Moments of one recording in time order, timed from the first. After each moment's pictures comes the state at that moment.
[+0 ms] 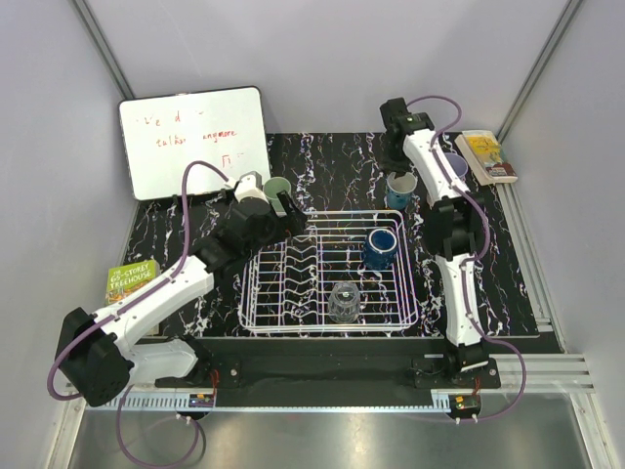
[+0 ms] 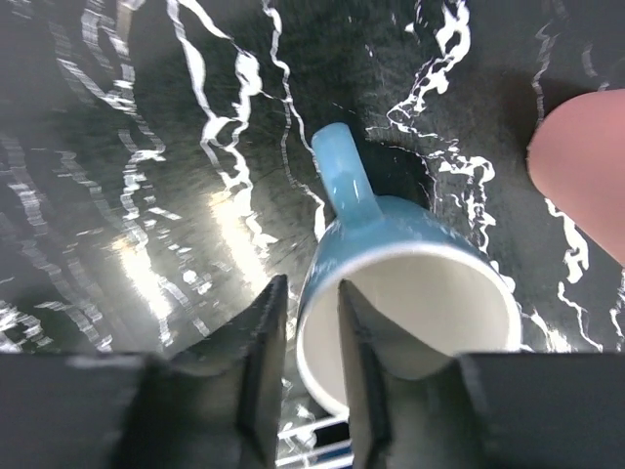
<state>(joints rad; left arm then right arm) -0.69 1.17 0.89 -0.22 -0.29 -0.78 0.26 2.45 2.45 -1.14 0.24 0.56</state>
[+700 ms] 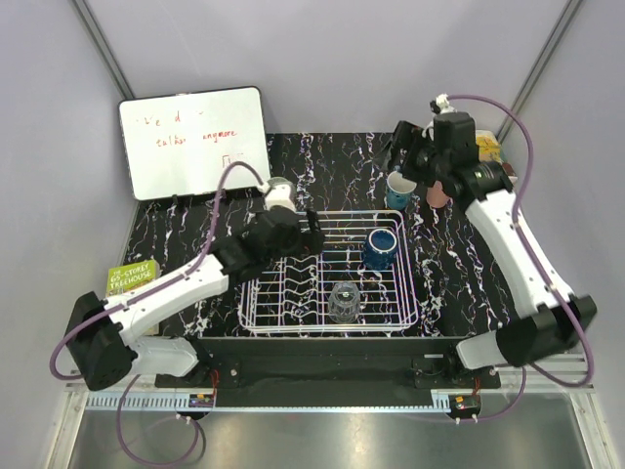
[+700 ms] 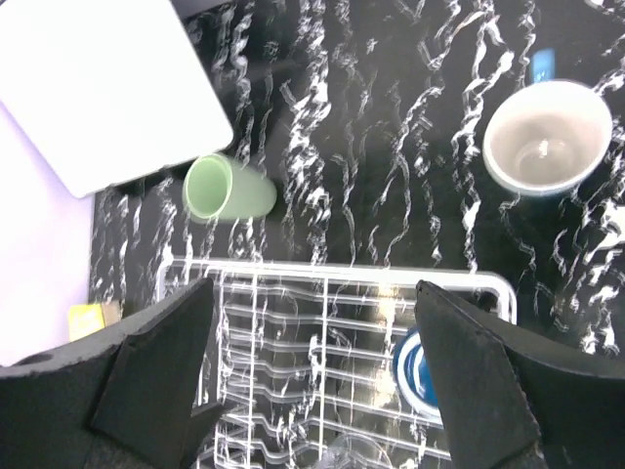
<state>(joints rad) -0.81 1.23 0.96 -0.32 -0.32 -0.69 0.30 1.49 1.62 -0.67 -0.09 0.56</state>
